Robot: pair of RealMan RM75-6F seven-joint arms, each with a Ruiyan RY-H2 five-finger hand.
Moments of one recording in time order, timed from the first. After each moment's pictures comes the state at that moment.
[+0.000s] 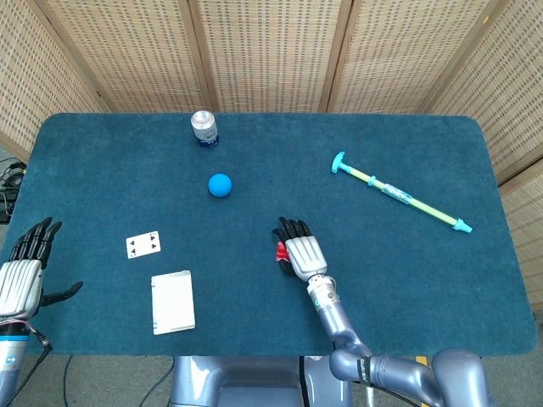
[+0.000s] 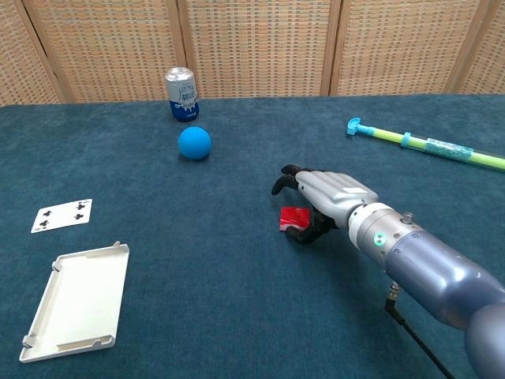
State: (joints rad) left arm -0.13 -1.21 -0.08 -1.63 1.45 1.47 0.03; right arm 0.72 -2.02 0.27 -1.10 -1.10 0.99 -0.36
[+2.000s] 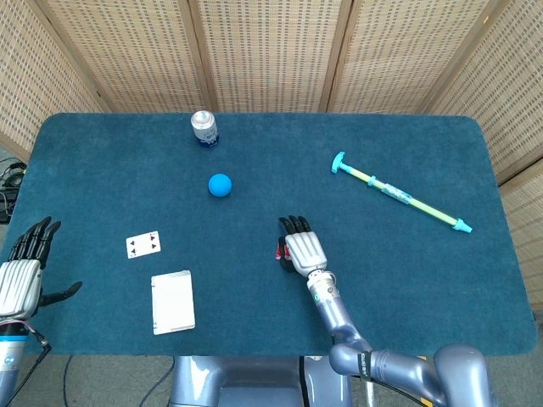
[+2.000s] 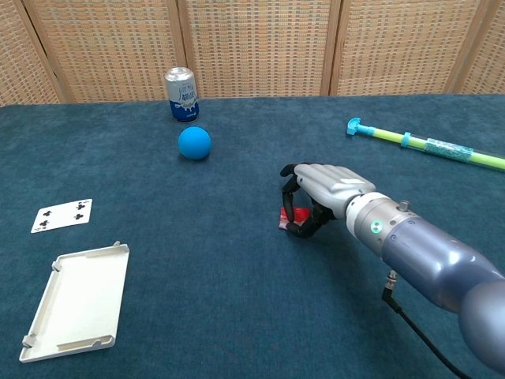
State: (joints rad) left arm -0.13 -1.21 -0.09 -1.63 1.45 1.48 0.02; right arm 0.75 -2.00 0.29 -1.11 -1.06 0.96 -0.39
